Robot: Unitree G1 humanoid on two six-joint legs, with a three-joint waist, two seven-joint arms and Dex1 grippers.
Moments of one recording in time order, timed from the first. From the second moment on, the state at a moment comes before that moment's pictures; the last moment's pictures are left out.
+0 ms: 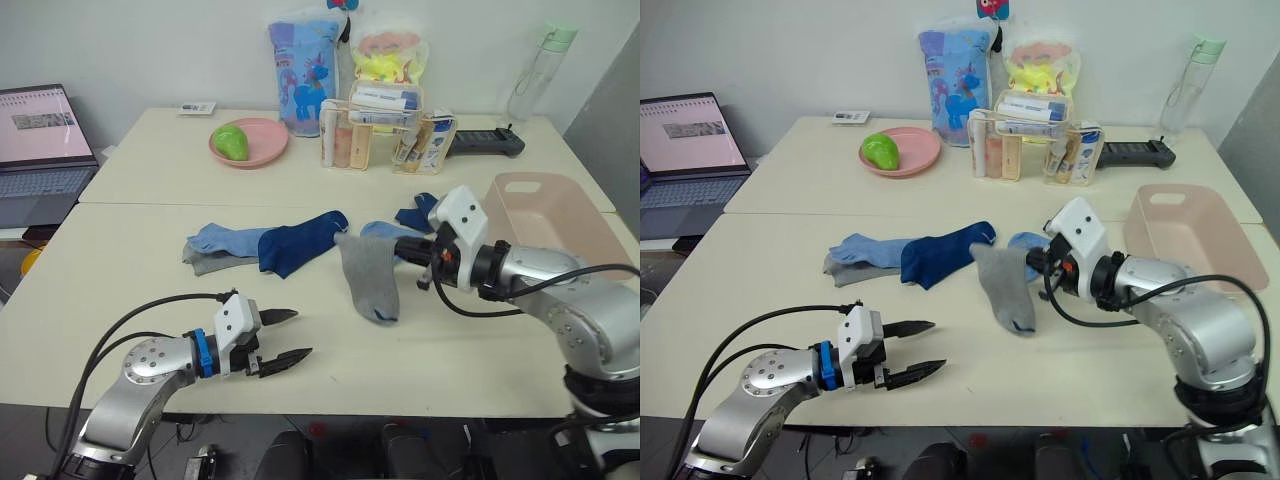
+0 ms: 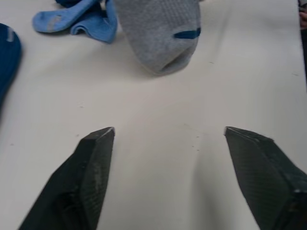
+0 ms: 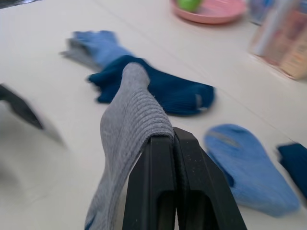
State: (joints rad) left arm 0.06 0.67 -0.02 -0.28 -0.40 0.21 -0.99; right arm -0.46 -0.53 -0.02 -0.62 0.47 1.17 0.45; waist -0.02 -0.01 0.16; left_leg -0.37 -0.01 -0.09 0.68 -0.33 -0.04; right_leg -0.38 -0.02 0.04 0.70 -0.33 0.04
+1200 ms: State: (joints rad) left arm 0.02 0.41 -0.07 -0.27 -0.30 0.13 -0.72; right arm -0.49 -0.30 0.14 -0.67 0.36 1.02 0.23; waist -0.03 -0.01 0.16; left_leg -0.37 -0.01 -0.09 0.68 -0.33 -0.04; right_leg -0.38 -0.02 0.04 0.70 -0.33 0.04
